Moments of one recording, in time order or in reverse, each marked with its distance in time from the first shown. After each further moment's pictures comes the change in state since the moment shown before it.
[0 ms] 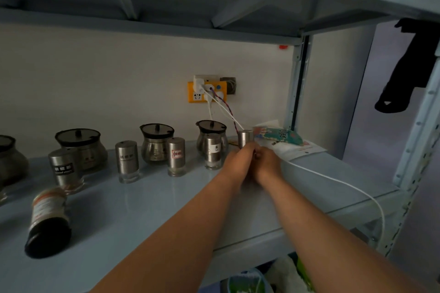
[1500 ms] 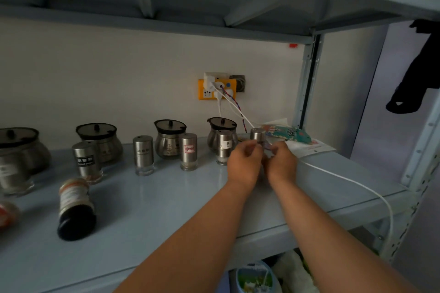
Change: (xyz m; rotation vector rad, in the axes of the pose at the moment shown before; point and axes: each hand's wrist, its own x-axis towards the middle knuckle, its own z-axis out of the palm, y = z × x) left_hand 0.006 -0.025 -0.010 0.061 0.131 0.358; right_hand -0.008 0.009 0.000 0.032 0.202 -0.054
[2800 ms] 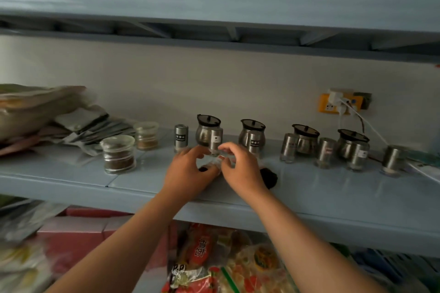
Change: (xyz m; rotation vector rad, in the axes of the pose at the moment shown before) left_hand -0.180 0.076 -0.393 0.965 0.425 0.074; right_hand -0.279 -0.212 0.139 0.235 -0.633 -0.651
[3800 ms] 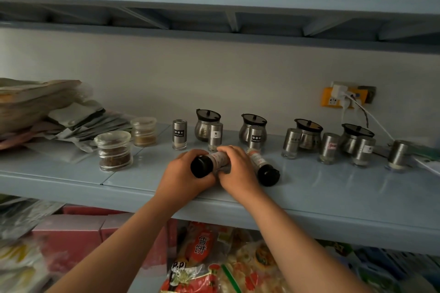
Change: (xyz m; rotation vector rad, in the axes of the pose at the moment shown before) left_hand -0.010 -0.013 0.002 -0.101 -0.002 0.072; right_hand -0.002 0.019 0.019 -0.076 -0.081 0.072
